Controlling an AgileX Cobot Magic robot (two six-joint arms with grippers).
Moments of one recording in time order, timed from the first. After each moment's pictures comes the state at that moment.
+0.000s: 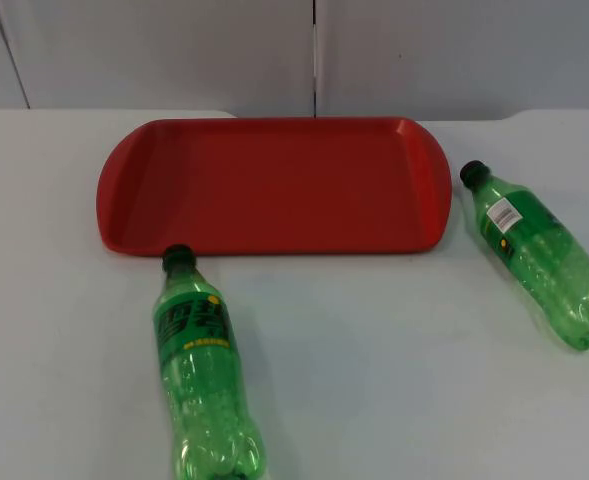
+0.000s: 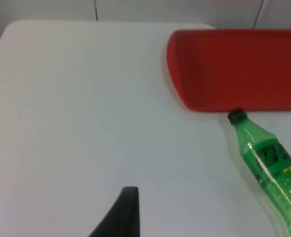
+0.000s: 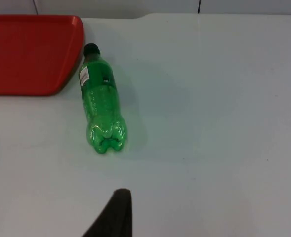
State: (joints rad) right arm 0.09 0.00 -0.52 -0.07 1.08 0.03; left arm 0.01 0.17 -0.63 -0.09 1.07 0.00
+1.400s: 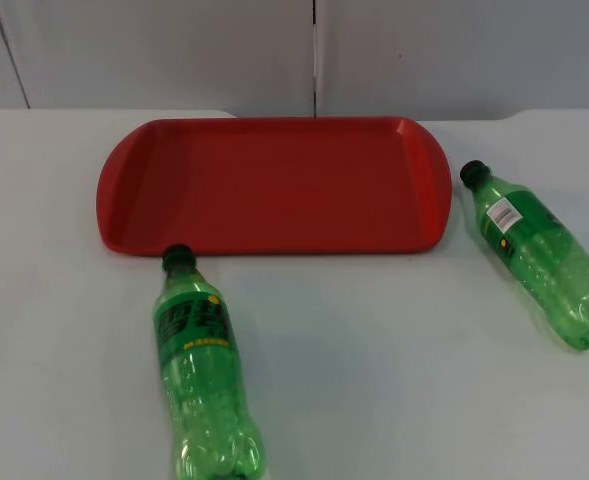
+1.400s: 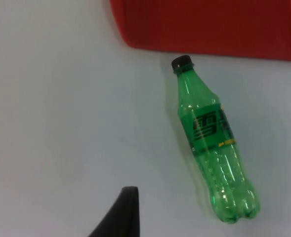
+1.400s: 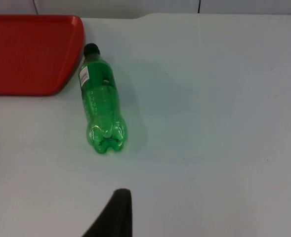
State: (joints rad) right arm 0.09 0.00 -0.52 -0.07 1.08 0.03; left arm 0.01 0.82 -0.84 -0.32 1.04 0.02
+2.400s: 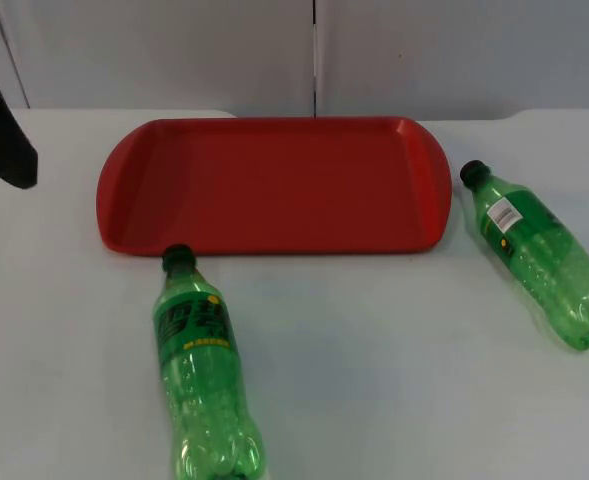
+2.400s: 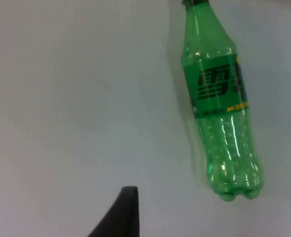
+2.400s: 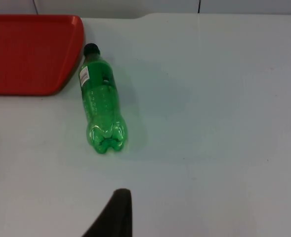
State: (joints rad) right arm 0.09 0.00 -0.52 -0.07 1.08 0.03; left arm -0.21 1.10 -0.85 -0.21 0.97 -0.28
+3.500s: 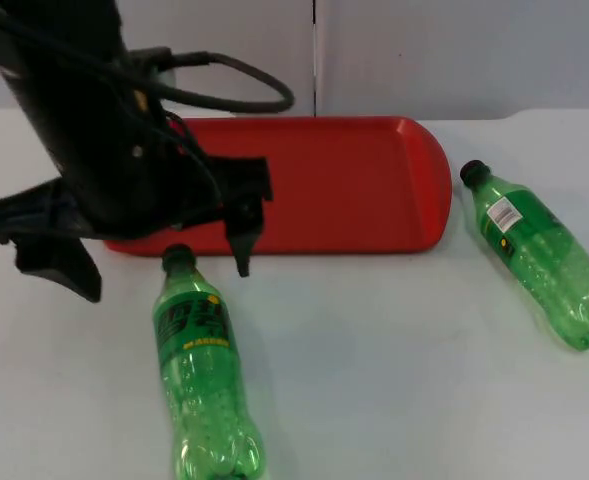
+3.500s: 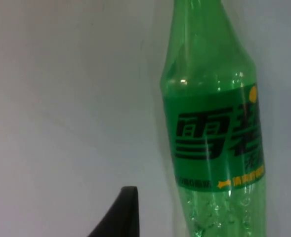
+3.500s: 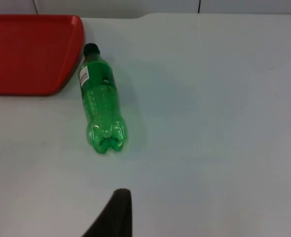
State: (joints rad) right arm 0.09 0.00 -0.52 -0.07 1.08 0.03; left arm -0.55 1.73 -1.06 0.06 0.76 -0.74
